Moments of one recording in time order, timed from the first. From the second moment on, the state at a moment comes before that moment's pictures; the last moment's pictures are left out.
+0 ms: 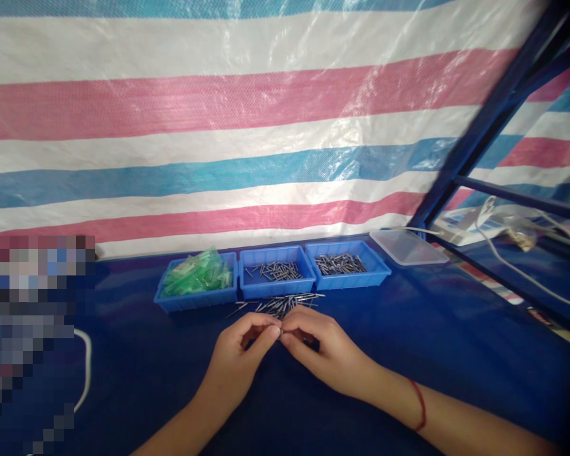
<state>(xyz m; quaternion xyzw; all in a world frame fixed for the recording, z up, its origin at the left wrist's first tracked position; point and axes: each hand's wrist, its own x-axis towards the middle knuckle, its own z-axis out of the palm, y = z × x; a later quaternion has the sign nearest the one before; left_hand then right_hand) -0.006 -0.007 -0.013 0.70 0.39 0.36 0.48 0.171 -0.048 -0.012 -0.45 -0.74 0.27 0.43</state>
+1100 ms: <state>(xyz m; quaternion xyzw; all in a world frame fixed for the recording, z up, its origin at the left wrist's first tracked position) -0.020 0.004 -0.002 0.90 0.34 0.24 0.12 0.224 -0.028 0.014 -0.50 -0.69 0.05 0.52</state>
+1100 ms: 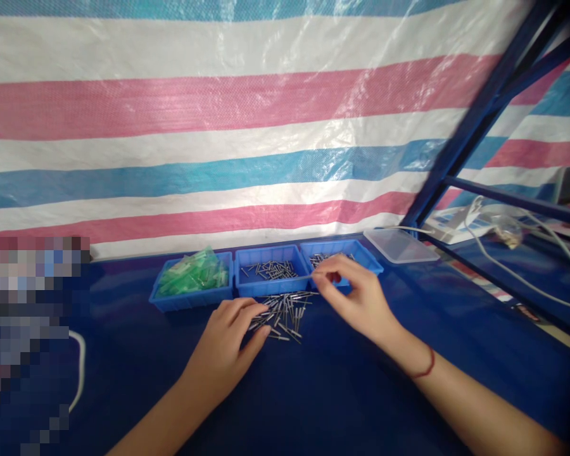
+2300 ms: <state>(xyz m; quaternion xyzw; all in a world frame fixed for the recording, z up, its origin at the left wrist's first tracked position) -0.009 -0.007 -0.003 0.78 0.41 0.31 0.36 0.167 -0.050 -0.006 -0.44 -0.76 0.27 0.40</state>
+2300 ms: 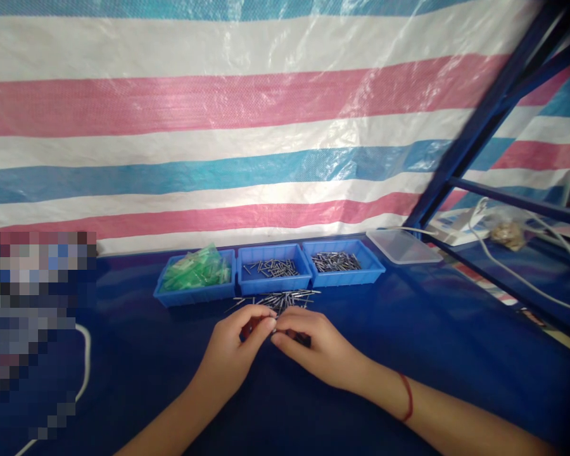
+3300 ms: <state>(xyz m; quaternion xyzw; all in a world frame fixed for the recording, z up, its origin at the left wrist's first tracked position) -0.012 -0.004 -0.004 0.80 0.38 0.32 0.33 0.172 -0.046 -0.015 -0.51 -0.66 0.26 0.49</state>
